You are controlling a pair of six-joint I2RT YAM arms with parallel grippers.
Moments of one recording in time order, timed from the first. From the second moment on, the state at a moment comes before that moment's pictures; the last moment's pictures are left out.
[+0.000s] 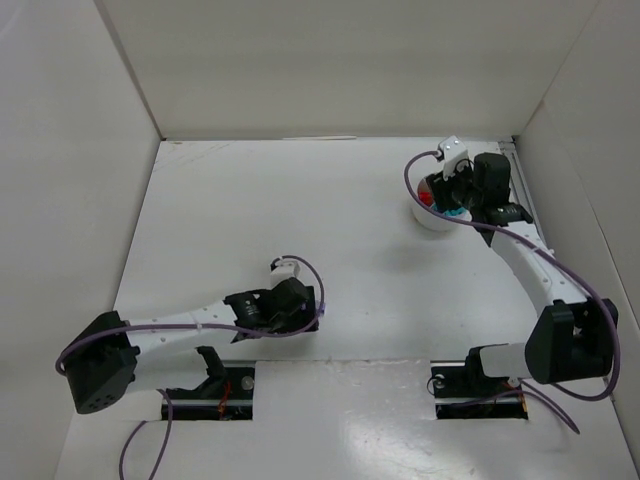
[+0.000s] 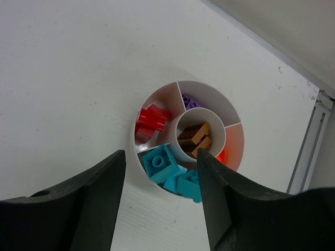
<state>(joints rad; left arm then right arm) -1.01 1.09 0.48 -0.41 -0.21 -0.98 0.11 1.34 1.06 -0.18 -0.20 -0.42</state>
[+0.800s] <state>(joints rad) -1.16 1.35 0.66 -0.51 -0.54 -1.06 0.11 1.14 0.97 -0.27 -0.35 -0.38</state>
